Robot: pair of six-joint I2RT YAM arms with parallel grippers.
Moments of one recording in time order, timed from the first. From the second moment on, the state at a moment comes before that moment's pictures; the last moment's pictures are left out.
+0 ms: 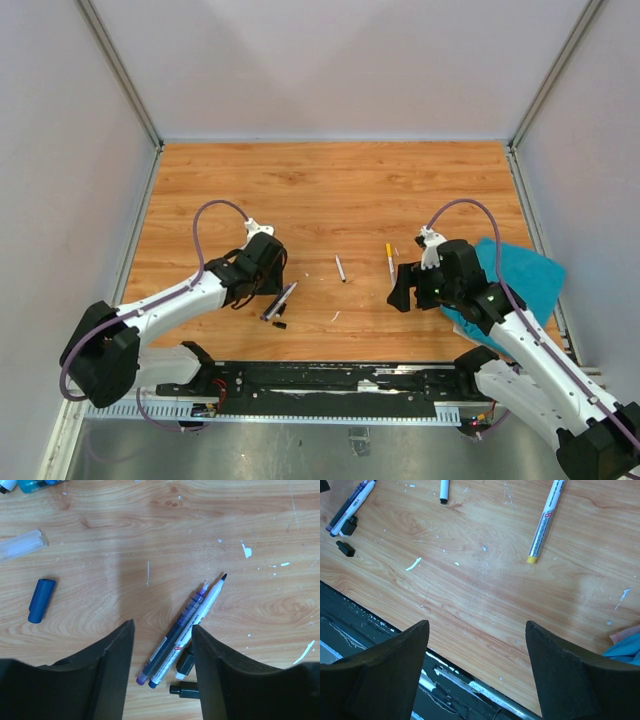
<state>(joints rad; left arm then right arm) -0.67 1.21 0.66 -0.43 -0.29 -0.58 0.47 0.76 0.60 -0.63 -0.23 0.30</state>
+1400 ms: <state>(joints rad) -0.74 1.32 0.67 -0.36 -0.14 -0.48 0.47 0.81 0.61 -0.63 -0.25 0.26</state>
